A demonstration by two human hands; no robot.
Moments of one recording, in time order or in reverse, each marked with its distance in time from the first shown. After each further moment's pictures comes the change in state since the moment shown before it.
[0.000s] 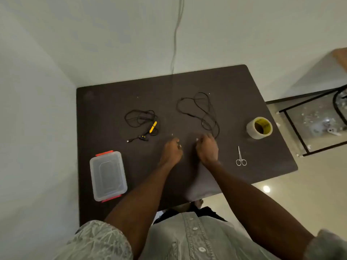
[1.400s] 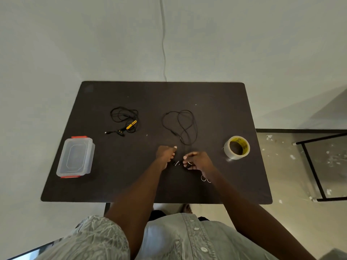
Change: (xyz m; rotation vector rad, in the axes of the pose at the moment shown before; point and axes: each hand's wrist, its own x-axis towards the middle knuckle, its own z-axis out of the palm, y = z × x) left_hand 0.005 0.101 0.098 -0.669 0.109 -0.598; right_hand 0.047 0.127 -0.077 0.765 -0.730 0.236
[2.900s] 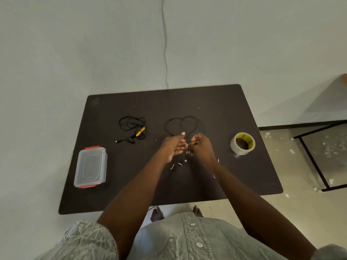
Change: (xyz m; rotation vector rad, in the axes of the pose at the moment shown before) left_hand -0.046 0.053 -0.048 -0.152 -0.301 0.069; right_hand -0.026 -0.041 0.052 -0.030 0.274 -0.421
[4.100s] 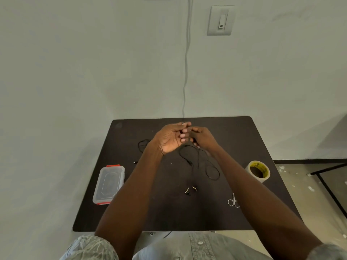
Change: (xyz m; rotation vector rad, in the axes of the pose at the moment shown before) left_hand -0.082 0.118 -0.063 -0.361 -0.516 0.311; right_hand 0.017 -0.137 0.034 -0.073 -0.265 -0.263
